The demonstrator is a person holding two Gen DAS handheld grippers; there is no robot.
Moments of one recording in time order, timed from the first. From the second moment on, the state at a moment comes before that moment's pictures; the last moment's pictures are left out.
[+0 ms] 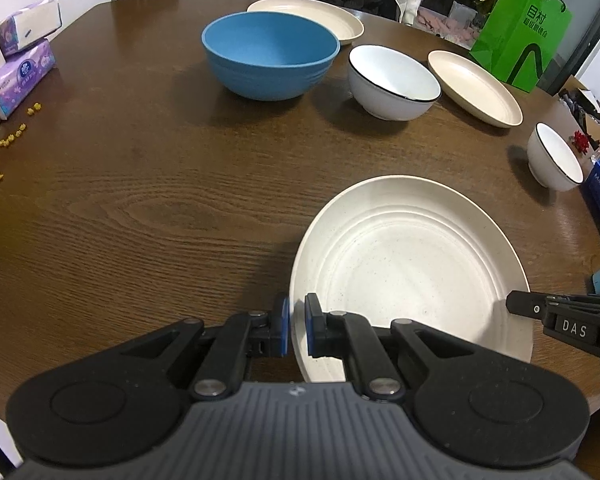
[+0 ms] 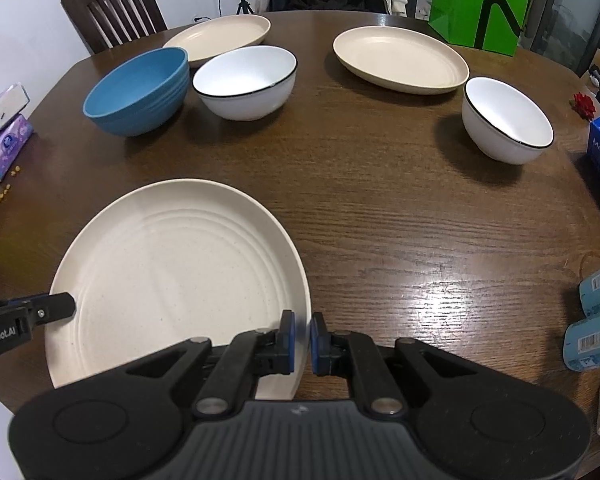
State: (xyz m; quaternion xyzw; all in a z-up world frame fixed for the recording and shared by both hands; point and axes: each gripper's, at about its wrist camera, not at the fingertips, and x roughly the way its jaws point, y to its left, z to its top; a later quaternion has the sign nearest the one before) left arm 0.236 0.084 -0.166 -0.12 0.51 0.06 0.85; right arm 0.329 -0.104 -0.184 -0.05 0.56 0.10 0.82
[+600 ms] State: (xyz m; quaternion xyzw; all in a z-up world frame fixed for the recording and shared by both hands) left arm 0.244 0.081 -0.189 -0.12 0.53 0.06 0.84; right arm 0.329 -0.104 -0.208 -0.06 0.56 0.09 0.82
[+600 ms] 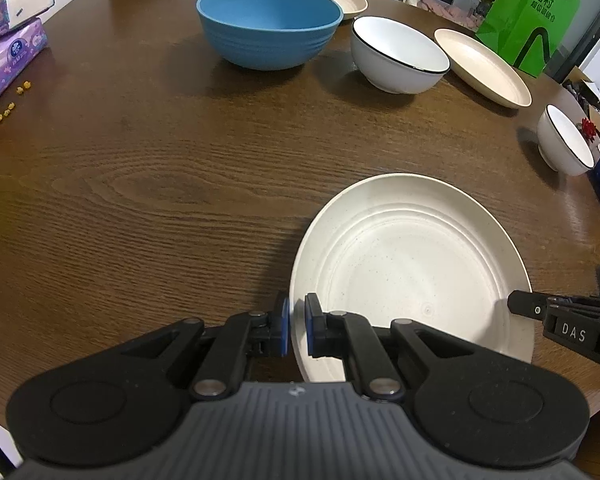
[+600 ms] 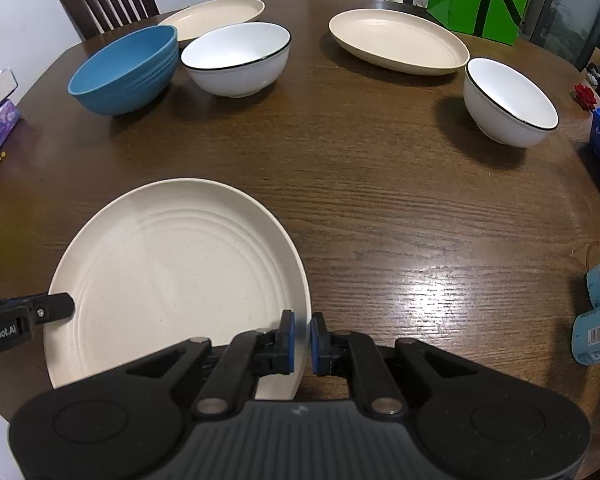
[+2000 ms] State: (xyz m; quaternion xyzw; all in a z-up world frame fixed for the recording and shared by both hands) left arm 0.160 0.081 -0.071 -0.10 0.41 0.04 0.91; right arm 0.259 -0.143 -0.103 0.00 0.49 0.12 0.86
